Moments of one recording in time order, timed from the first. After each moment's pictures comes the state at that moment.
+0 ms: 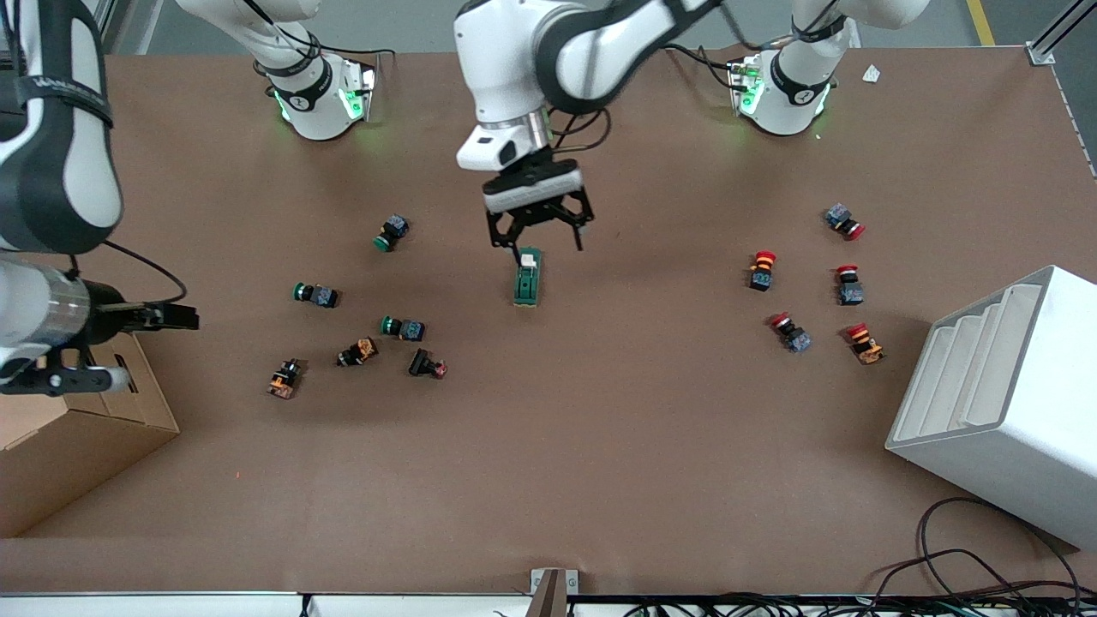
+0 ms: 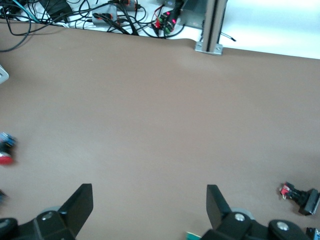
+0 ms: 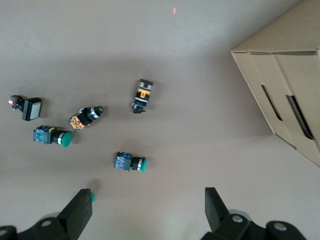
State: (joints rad) left arm -0.47 0.43 -0.55 -1.48 0.79 1.90 -1.44; right arm -0.08 0.39 0.06 -1.31 -0.04 1.49 -0.03
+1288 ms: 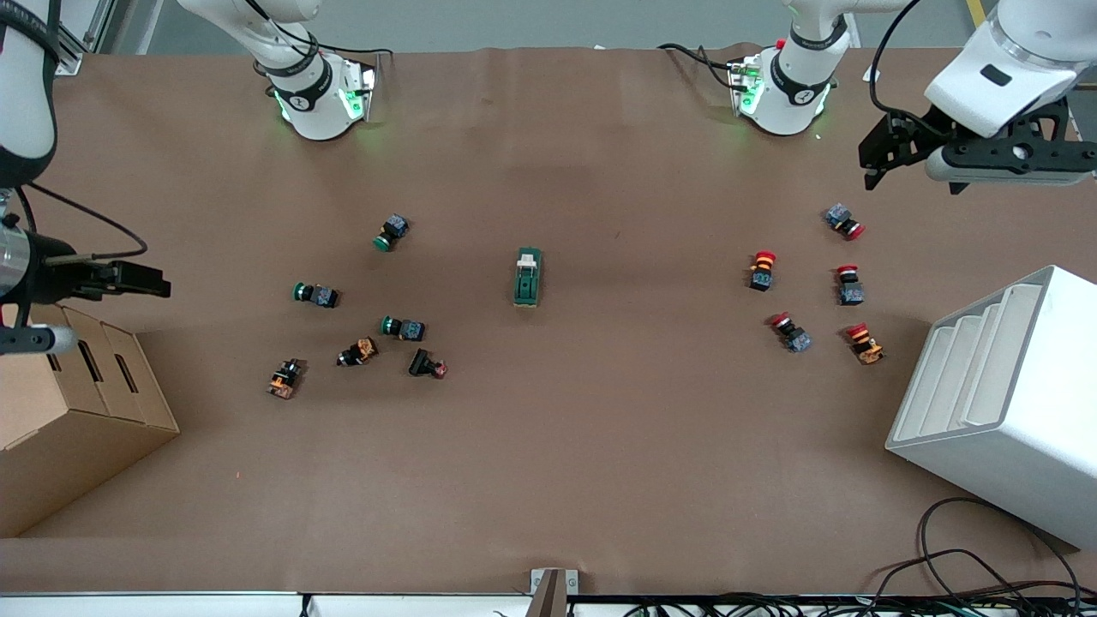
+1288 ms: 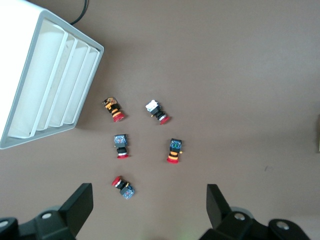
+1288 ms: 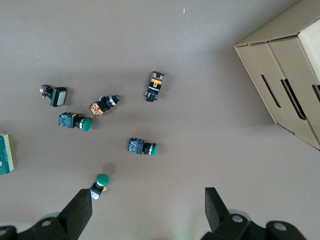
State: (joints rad) left arm -0.04 -0.13 -0.20 -1.65 0.05 1.54 -0.11; right arm -0.10 0.27 0.08 -1.36 0.01 1.45 -0.05
